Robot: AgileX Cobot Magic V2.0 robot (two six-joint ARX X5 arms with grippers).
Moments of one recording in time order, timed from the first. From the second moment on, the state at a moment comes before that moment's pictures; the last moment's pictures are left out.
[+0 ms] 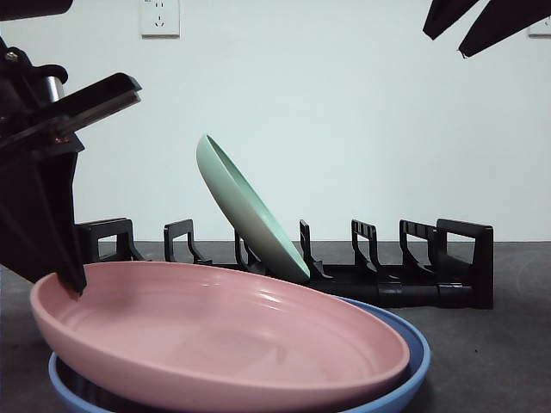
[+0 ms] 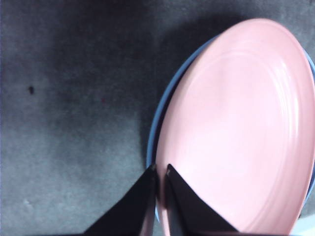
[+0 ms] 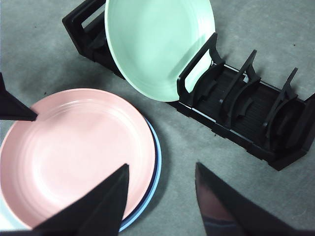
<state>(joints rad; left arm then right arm) -0.66 1.14 0.66 -0.57 0.16 -0.78 0.84 0.83 0.88 -0.71 0.11 0.22</state>
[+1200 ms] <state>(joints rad) -0.33 0.70 0.99 -0.97 -0.12 -0.27 0.76 1.18 1.18 -0.81 -0.06 0.22</state>
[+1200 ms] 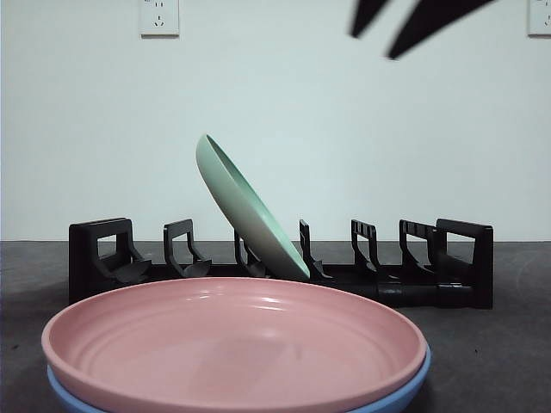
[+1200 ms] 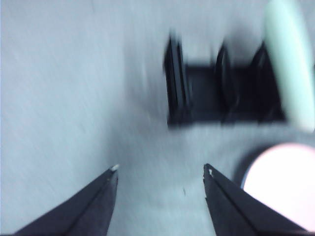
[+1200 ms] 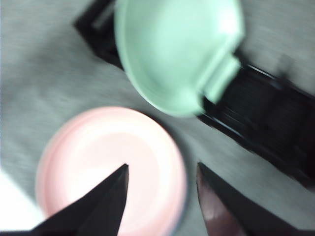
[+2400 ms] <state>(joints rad) -0.31 0.62 1.01 -1.01 -0.12 -0.24 0.76 1.93 1.76 -0.74 -0.19 0.22</state>
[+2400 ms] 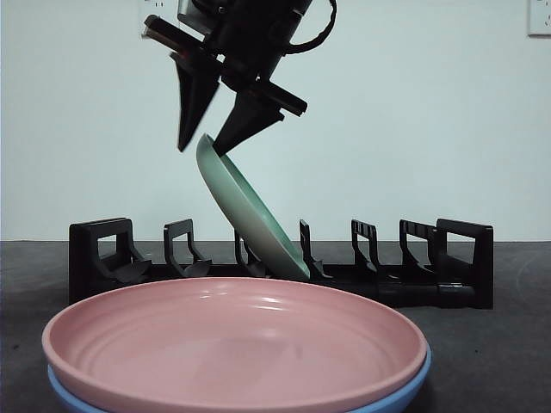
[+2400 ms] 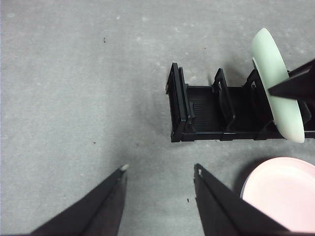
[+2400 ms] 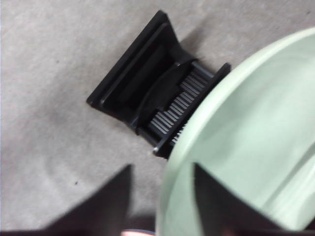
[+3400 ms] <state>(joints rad) -0.31 0.62 1.01 -1.01 -0.12 -0.20 0.80 1.91 2.22 -1.05 -0.23 0.05</state>
